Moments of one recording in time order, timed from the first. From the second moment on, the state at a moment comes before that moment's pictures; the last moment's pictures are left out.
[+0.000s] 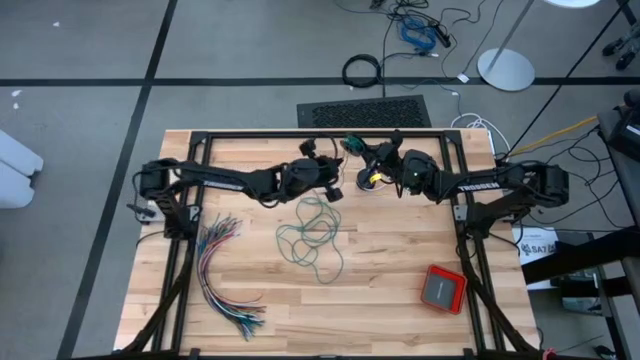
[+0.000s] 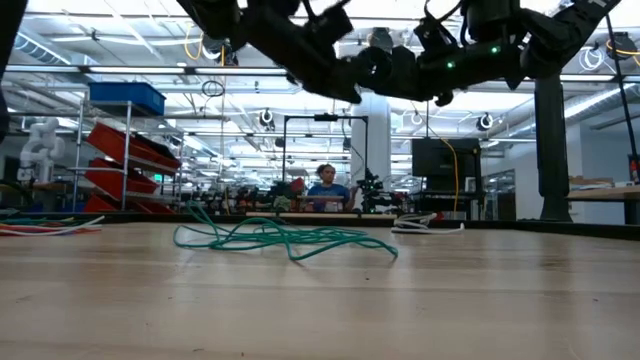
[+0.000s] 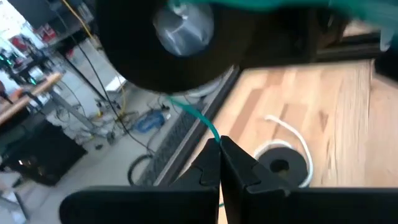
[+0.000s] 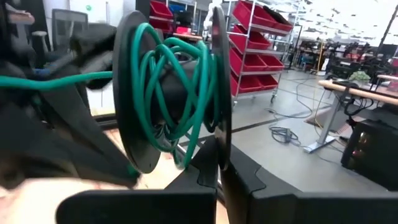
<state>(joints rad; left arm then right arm) 0.14 1.74 1.17 0.27 -0.51 0.28 -0.30 1.33 0.57 0.79 0.37 -0.09</state>
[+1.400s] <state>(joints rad) 0.20 1.94 0.83 0.87 -0.37 -0.13 -0.31 1.40 0.57 0.77 0.39 -0.15</state>
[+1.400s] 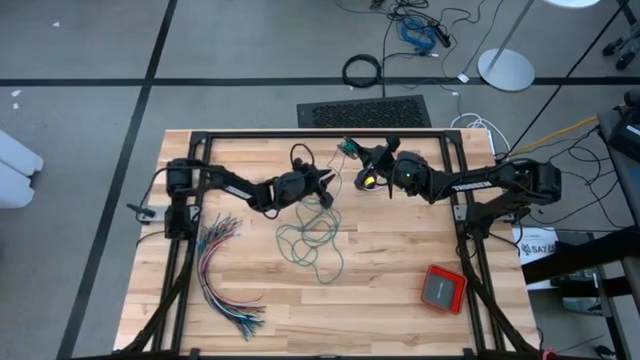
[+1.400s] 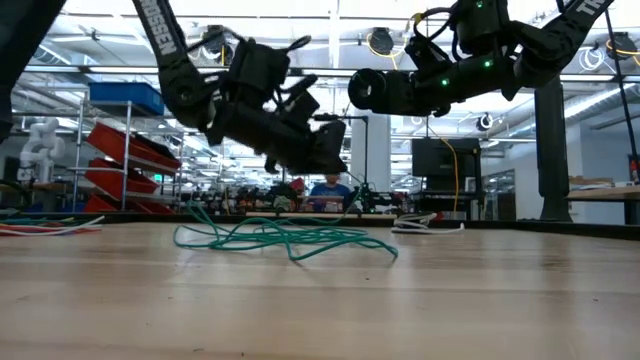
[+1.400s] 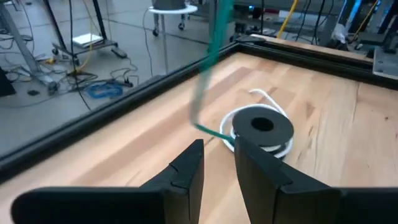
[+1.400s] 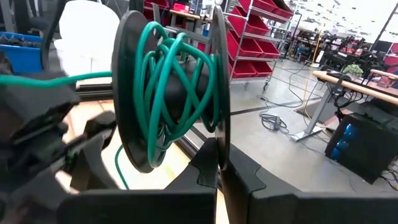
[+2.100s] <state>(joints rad) 0.16 1.99 0.83 0.96 -0.45 -0.04 -0.31 1.40 0.57 0.76 0.39 -0.23</state>
